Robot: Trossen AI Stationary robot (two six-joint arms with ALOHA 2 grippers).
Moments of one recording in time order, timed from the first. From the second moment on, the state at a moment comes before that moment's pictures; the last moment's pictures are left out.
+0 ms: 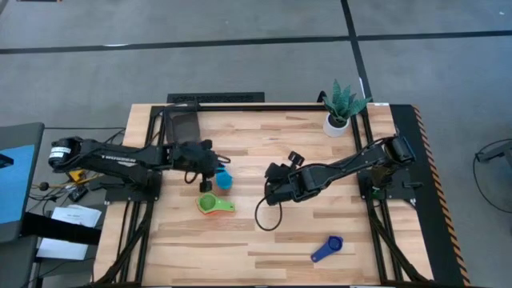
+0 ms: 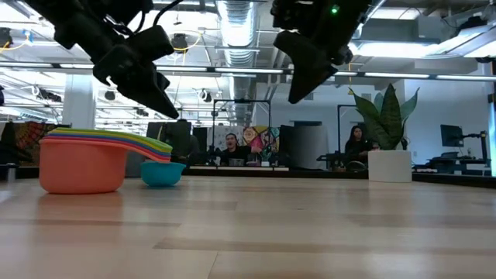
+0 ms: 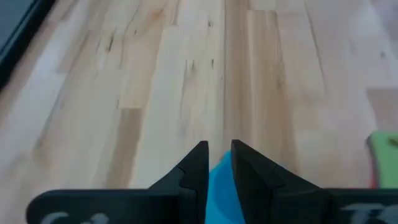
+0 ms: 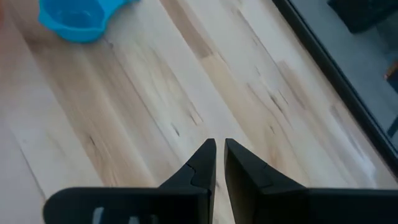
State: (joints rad) left arm 0.09 1.08 0.53 -0.02 -0.08 0.10; right arm 0.24 1.78 1.35 -0.78 0.73 0.61
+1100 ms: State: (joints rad) left arm 0.19 1.61 0.84 -0.30 0.08 0.51; right arm 0.30 1.78 1.16 -0.54 0.63 0.87
